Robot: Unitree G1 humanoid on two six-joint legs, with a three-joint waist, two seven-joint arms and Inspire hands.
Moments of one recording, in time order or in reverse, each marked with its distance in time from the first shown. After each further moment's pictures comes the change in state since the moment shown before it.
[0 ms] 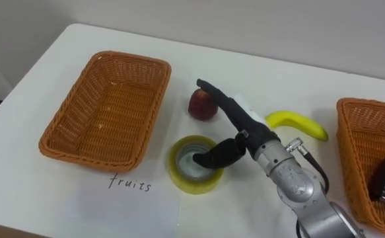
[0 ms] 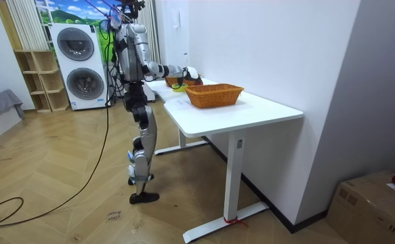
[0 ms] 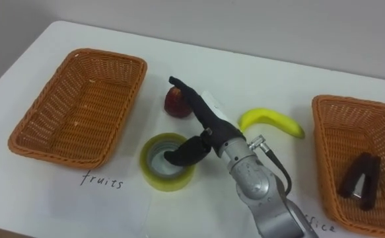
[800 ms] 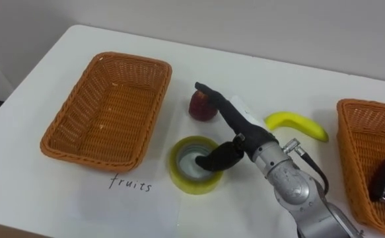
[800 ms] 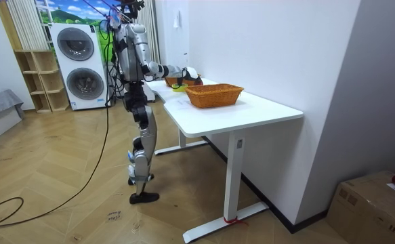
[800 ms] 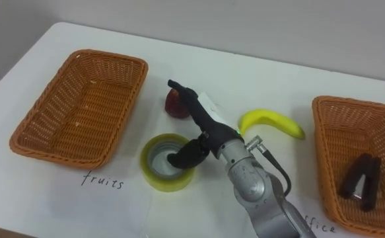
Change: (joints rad) left arm 0.009 -0.001 0.000 -0.064 0.000 0.035 -0.003; right arm 0.000 0.000 0.021 0.003 -0.073 0.011 0.001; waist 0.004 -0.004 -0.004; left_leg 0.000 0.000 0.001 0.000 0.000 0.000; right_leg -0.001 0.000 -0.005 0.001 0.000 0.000
